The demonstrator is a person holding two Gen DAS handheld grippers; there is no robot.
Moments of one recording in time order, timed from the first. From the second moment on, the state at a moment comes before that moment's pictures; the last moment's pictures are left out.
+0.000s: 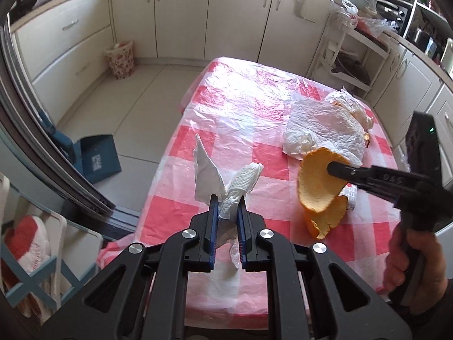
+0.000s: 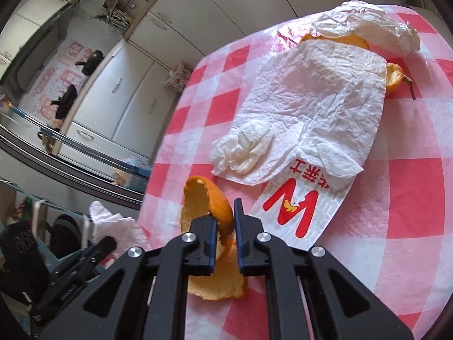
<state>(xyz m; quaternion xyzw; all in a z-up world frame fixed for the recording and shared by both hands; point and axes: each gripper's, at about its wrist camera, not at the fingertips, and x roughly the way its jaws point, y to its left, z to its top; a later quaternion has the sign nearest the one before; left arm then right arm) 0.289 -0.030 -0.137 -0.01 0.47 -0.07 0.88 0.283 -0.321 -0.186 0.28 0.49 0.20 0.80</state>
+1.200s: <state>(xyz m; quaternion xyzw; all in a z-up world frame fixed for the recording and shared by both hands) 0.251 -0.125 -0.074 -0.03 0.34 -0.19 0.92 0.167 -0.549 -0.155 0.28 0.43 -0.02 0.86</state>
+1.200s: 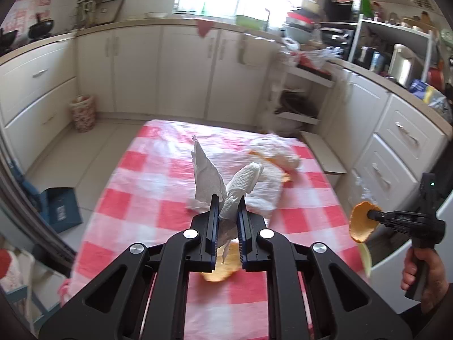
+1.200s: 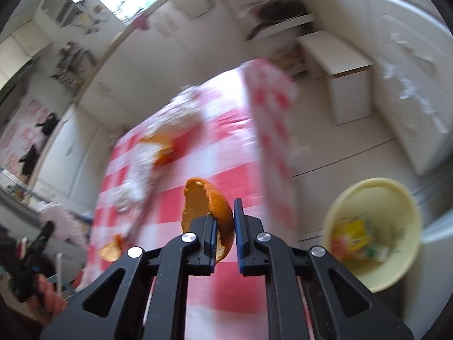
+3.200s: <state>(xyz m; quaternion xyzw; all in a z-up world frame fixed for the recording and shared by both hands) 0.221 -0.052 -0.092 -0.07 0.39 -0.07 0.91 0.184 -0.428 -0.103 0.32 0.36 0.11 0.87</state>
